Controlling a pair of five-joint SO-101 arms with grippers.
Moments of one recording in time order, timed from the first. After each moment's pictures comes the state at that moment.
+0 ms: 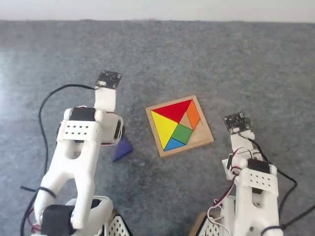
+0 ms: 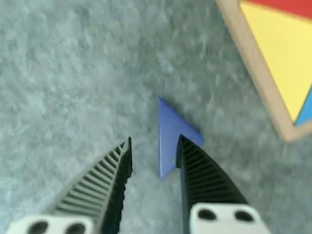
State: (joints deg) left arm -3.8 -21.2 42.5 71.6 -4.5; right arm 9.6 -48.6 79.9 48.6 28.1
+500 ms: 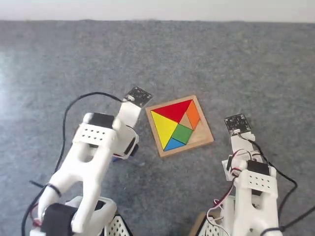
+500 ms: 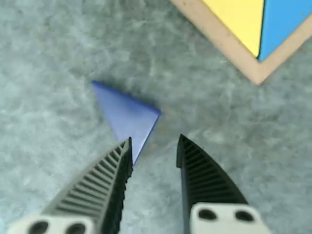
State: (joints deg) left arm 6.3 -21.2 48.0 72.0 -13.1; right arm 9.8 -49.7 81.2 48.4 27.1
